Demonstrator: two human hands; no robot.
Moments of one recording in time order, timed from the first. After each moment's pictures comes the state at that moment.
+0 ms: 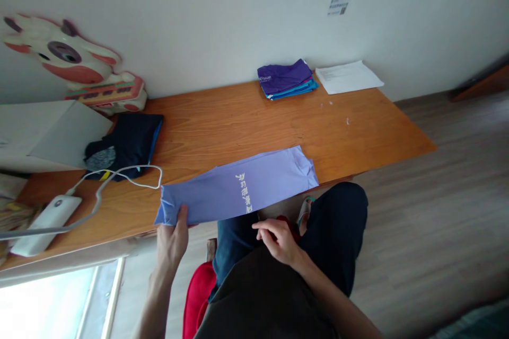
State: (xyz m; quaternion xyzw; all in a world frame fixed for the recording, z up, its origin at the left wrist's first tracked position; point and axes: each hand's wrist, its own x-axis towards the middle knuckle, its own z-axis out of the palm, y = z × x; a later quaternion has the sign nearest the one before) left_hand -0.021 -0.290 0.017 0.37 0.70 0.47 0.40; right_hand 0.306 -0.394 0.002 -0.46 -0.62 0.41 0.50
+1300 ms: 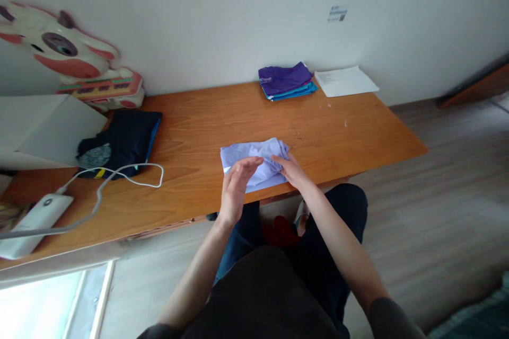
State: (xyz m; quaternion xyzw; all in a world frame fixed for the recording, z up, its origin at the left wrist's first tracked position) left_hand 0.176 -0.247 0.107 0.39 0.31 0.55 0.68; right_hand 0.379 -0.205 0.028 -0.57 -0.39 0.54 0.48
